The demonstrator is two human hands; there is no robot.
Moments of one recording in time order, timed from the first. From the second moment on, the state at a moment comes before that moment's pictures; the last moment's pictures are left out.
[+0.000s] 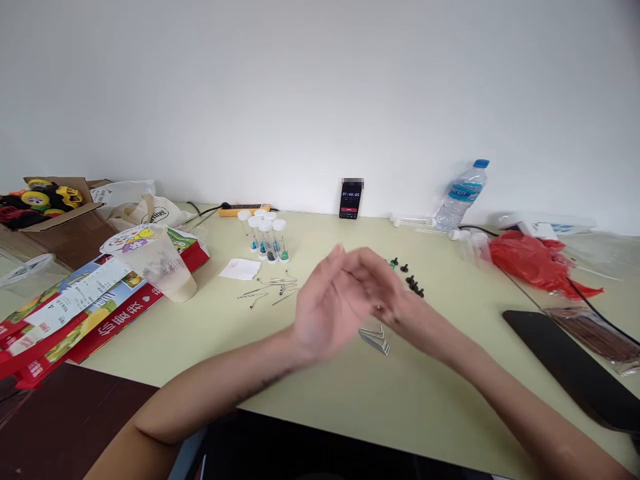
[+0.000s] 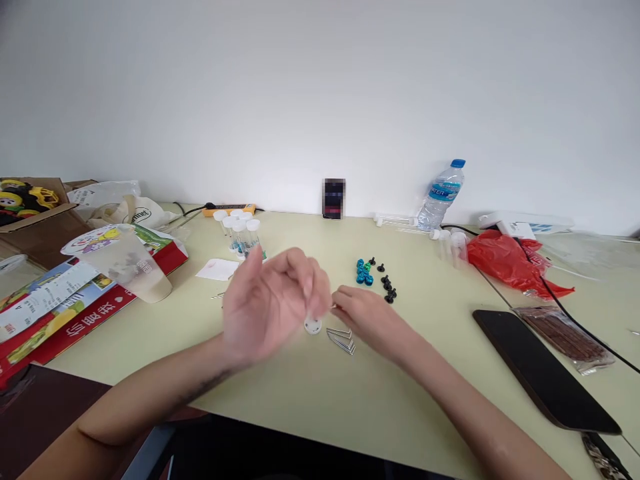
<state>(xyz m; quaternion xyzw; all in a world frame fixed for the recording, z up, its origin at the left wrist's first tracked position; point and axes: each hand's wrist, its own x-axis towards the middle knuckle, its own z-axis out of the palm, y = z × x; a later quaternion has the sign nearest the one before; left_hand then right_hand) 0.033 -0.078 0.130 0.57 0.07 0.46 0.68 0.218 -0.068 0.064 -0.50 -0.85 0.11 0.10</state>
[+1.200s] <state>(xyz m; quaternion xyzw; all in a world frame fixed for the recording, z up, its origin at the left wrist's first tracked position) 0.007 -0.003 0.018 0.85 0.35 0.19 0.35 0.243 -0.061 0.017 -0.47 -0.88 0.00 0.00</state>
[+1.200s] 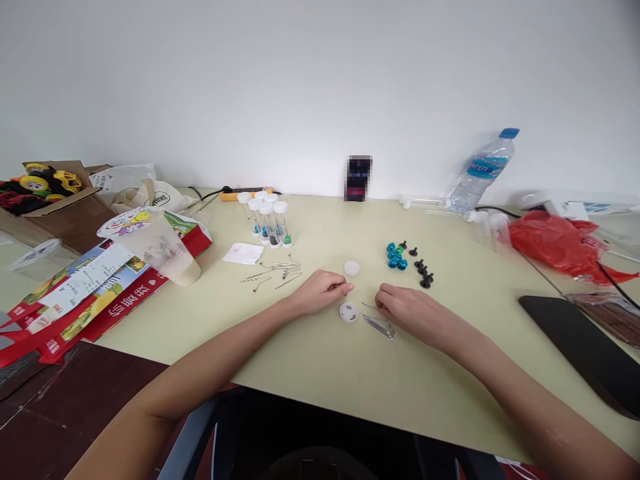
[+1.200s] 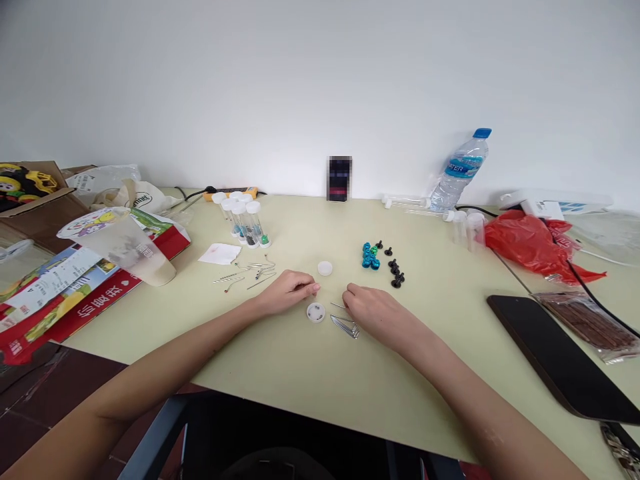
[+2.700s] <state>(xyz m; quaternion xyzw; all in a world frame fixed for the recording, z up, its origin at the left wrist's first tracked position) -0.072 0.060 0.025 0.84 0.52 0.10 0.09 0.280 -0.026 0.037 -0.73 -0.63 0.06 0.24</state>
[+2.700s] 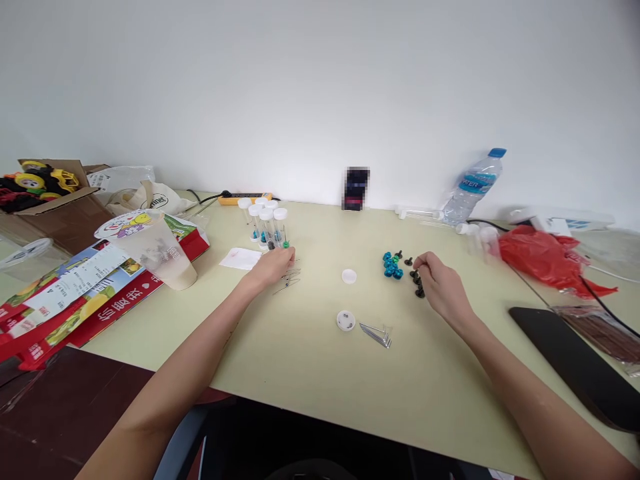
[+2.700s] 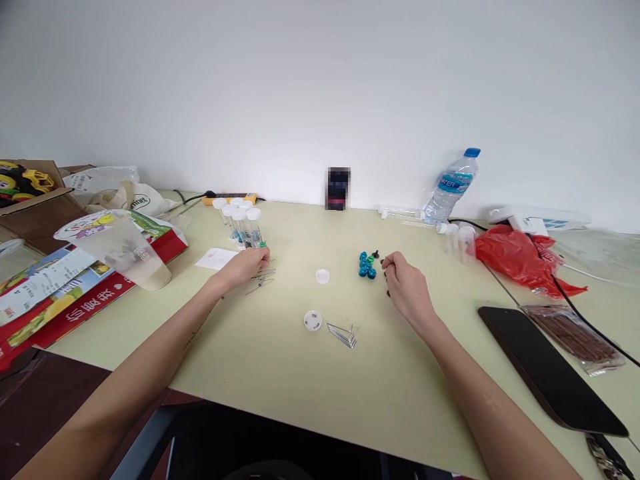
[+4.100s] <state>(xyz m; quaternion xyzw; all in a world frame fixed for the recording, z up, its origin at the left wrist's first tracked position) 0.012 0.003 0.011 0.61 0.25 0.49 0.56 0.216 -0.038 -0.001 -0.60 -0.76 0.17 0.20</state>
